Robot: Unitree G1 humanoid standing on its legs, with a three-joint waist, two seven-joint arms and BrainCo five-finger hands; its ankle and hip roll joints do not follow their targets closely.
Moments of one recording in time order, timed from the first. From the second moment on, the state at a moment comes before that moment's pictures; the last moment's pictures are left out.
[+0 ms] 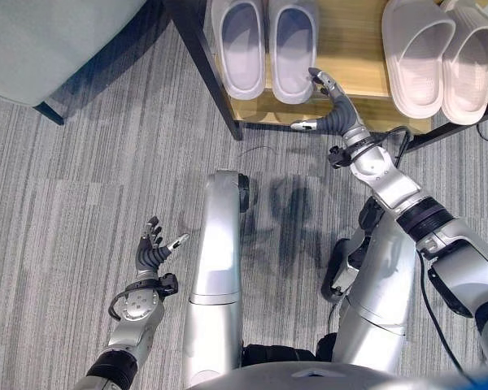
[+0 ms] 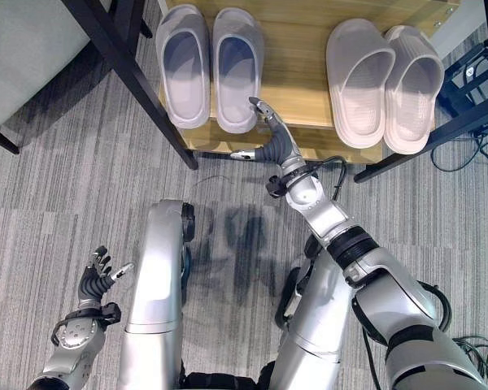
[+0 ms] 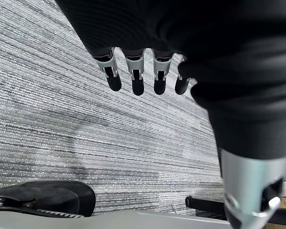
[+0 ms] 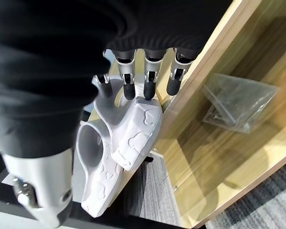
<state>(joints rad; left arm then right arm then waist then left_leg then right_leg) 0.05 0.49 -0.26 0.50 -0.56 -0.40 0.33 -0.90 -0.51 0.61 0.49 0.19 -0.17 -0.27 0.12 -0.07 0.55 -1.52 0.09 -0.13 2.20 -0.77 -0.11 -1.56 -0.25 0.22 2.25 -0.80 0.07</state>
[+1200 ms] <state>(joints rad) -0.06 0.36 -0.07 0.57 -0.40 -0.38 0.45 0.03 -0.53 0.00 0.06 -0.42 -0.14 -0.57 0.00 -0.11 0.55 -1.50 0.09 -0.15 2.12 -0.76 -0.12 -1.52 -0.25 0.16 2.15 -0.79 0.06</state>
